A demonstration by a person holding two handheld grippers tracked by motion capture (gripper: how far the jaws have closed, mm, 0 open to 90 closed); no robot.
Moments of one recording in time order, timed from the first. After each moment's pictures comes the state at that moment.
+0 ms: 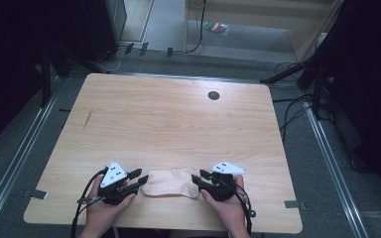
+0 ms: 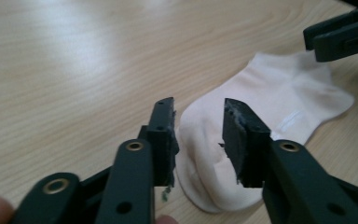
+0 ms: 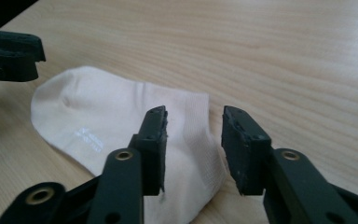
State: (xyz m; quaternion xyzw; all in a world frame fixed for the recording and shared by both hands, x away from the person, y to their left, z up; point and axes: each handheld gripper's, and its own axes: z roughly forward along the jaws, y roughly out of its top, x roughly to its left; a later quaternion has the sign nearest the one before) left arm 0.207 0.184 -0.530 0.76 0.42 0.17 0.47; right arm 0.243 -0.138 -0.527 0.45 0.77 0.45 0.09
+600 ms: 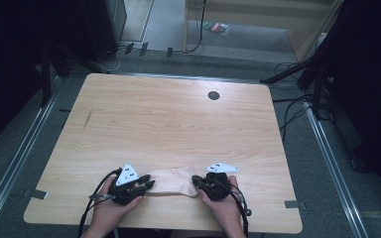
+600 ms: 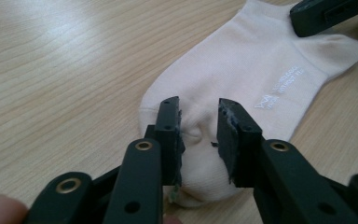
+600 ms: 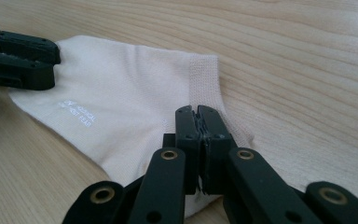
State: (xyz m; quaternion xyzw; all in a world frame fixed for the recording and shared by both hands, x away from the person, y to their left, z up) left arm 0.219 0.163 -0.552 0.81 0.40 0.13 0.42; right arm 0.250 -0.128 -0.546 0.46 0.79 0.41 0.06
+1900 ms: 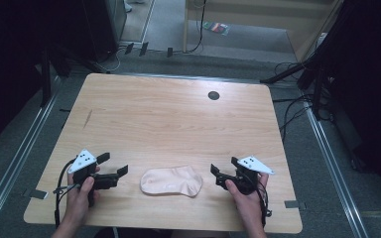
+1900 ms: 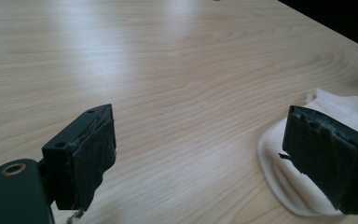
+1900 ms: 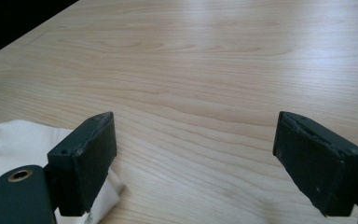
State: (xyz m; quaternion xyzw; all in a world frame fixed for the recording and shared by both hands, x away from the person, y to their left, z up) left arm 0.234 0.262 -0.535 0.70 0.48 0.19 0.50; right arm 0.260 -0.197 -0.523 0.49 0.70 0.49 0.18
